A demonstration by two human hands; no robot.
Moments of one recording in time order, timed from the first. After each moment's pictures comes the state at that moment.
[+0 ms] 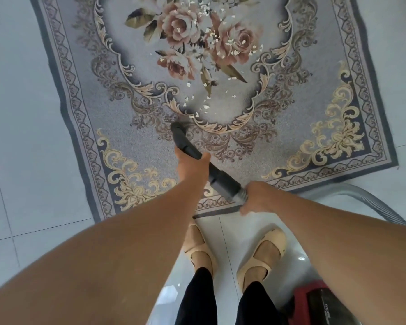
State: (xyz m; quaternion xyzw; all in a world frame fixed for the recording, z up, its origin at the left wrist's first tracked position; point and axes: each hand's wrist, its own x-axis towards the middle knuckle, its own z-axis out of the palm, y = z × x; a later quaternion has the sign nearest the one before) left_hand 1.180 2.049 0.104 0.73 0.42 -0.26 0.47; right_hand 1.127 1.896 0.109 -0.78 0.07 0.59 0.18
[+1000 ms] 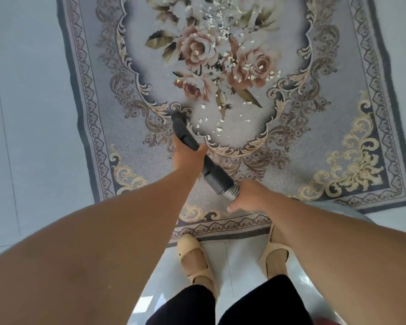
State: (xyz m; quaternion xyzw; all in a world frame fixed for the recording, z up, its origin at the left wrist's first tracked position) left_hand 1.278 2.076 0.093 0.77 0.38 -0.24 0.44; right_hand 1.212 1.923 0.090 -0.79 0.08 0.56 0.24
